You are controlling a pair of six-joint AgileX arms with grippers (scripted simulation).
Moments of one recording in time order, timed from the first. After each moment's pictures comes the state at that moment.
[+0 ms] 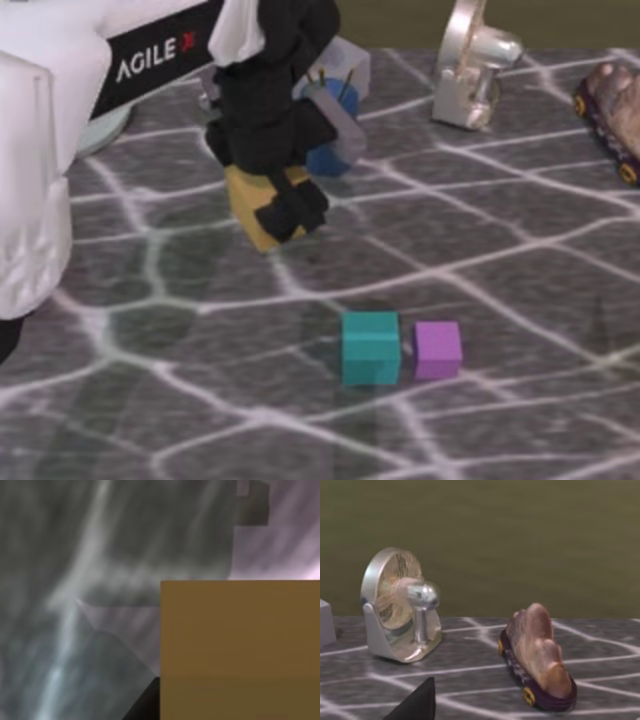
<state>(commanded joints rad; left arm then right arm) -0.53 2.30 1.98 -1.22 0.01 0.55 0.01 0.00 0.00 0.00 0.00 0.00</state>
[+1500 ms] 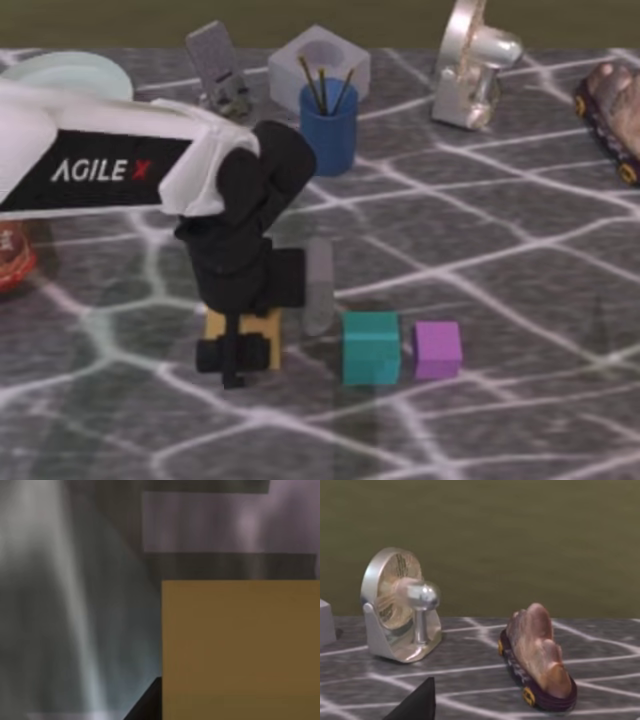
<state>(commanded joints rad) -0.60 2.00 1.25 -0.81 0.01 0.98 0.01 0.00 0.00 0.00 0.00 0.00</state>
